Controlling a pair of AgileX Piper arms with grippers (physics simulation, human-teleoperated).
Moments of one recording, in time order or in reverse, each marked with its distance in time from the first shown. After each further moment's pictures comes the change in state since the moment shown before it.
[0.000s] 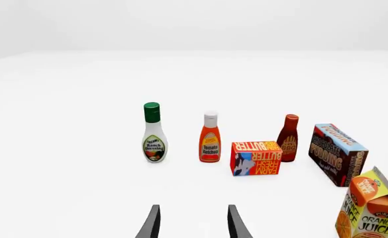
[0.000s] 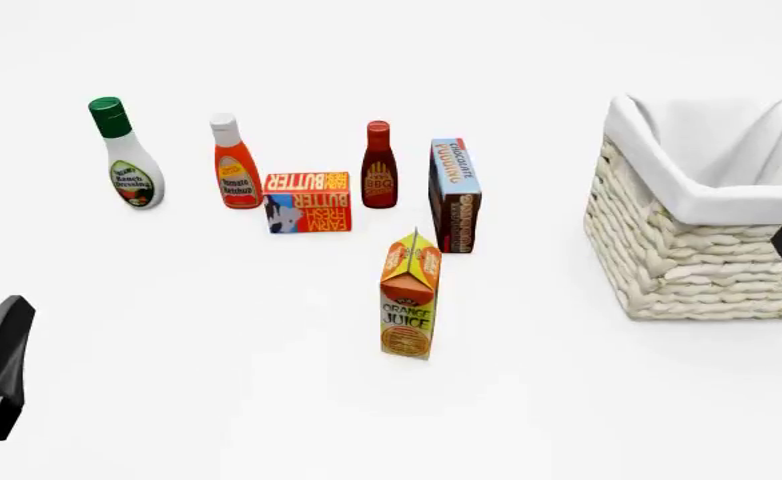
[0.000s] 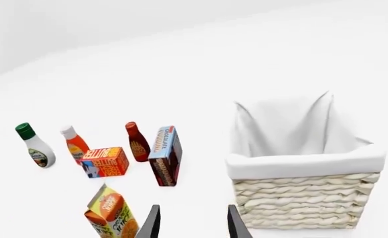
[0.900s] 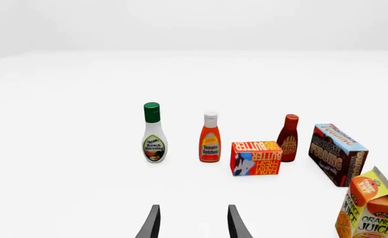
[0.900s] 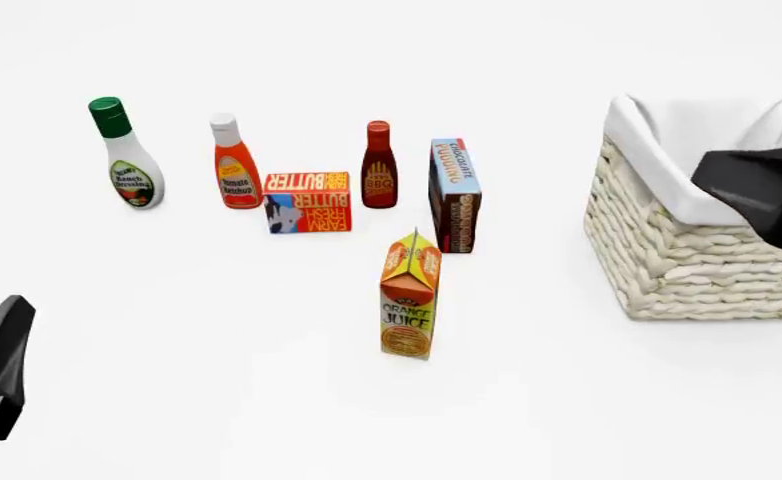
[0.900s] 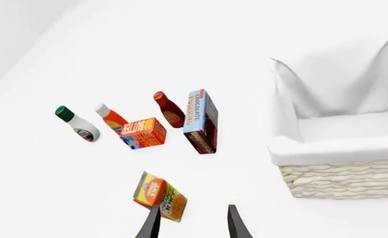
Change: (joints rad) left arm 0.000 0.002 0.000 -0.003 0.000; right arm 0.156 0.358 -0.281 0.190 0.251
